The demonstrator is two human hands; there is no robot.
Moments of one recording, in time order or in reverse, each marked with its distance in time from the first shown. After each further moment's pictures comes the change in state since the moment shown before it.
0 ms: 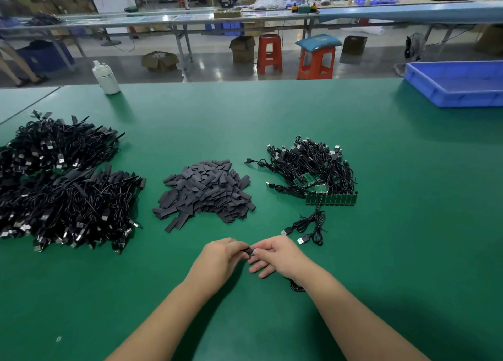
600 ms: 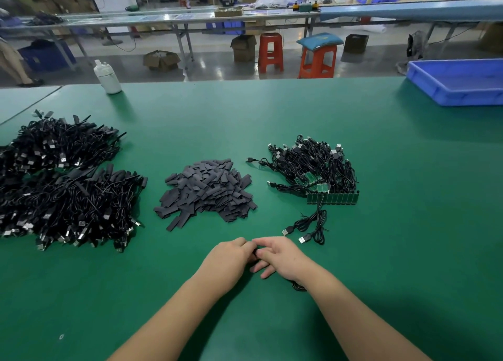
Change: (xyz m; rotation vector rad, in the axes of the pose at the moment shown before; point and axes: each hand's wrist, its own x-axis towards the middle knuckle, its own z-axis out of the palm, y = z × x) left_hand 0.011 0.001 0.015 0.435 -0.241 0.055; right_hand -0.005 -0.004 0.003 -0.059 -0.033 -0.001
